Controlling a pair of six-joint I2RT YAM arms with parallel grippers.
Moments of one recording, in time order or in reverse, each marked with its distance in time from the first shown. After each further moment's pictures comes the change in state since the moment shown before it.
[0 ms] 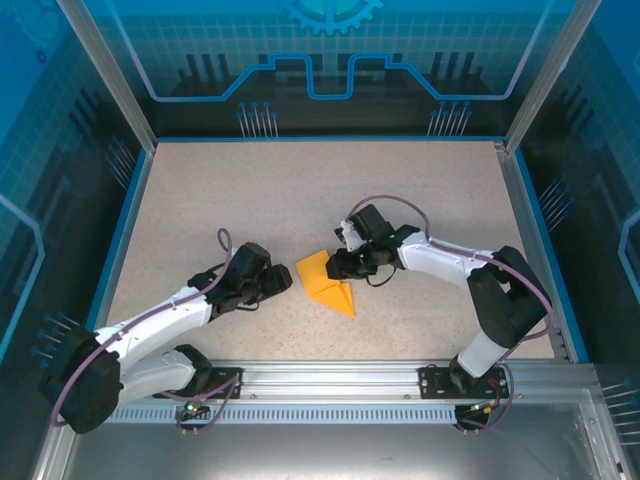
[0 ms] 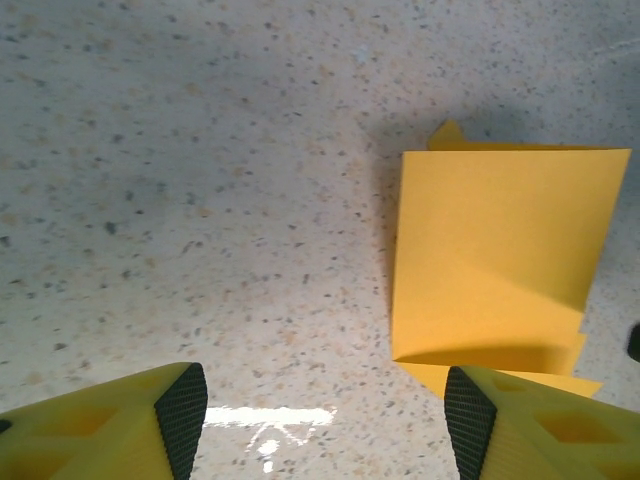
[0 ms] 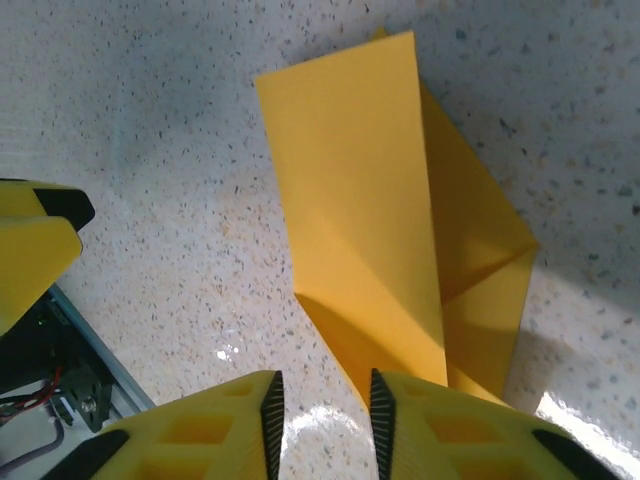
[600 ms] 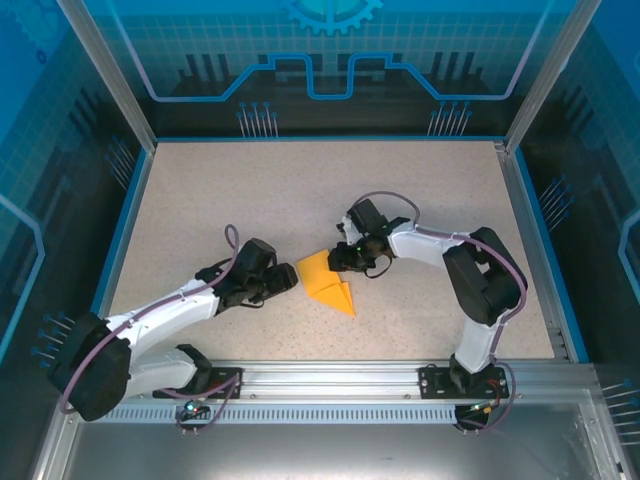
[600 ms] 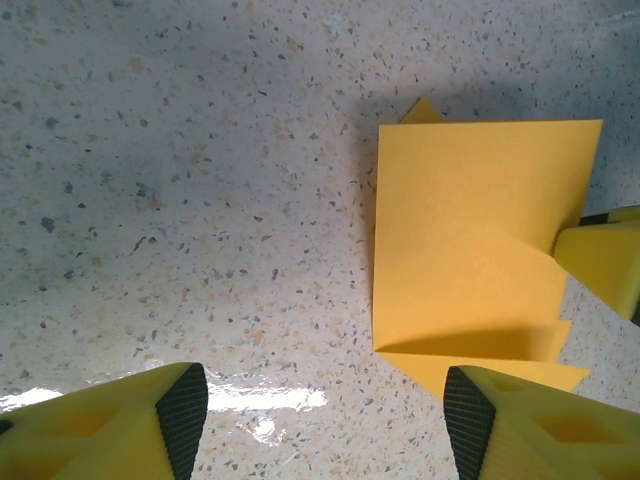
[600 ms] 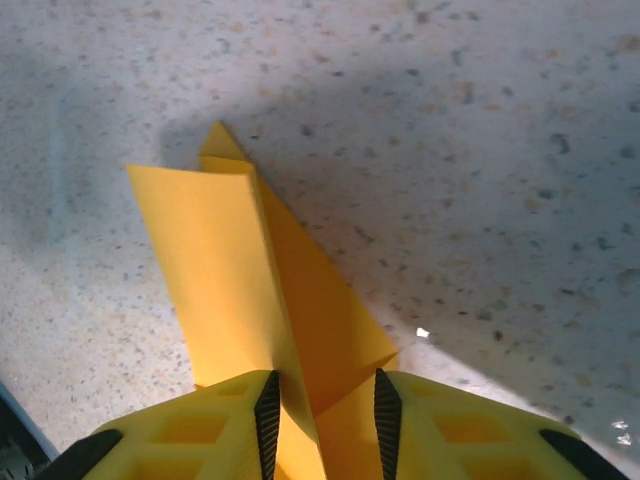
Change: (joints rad) left arm 0.000 0.079 0.037 0.017 0.046 -0.001; right arm -0.067 0.179 0.082 0.013 0.037 -0.020
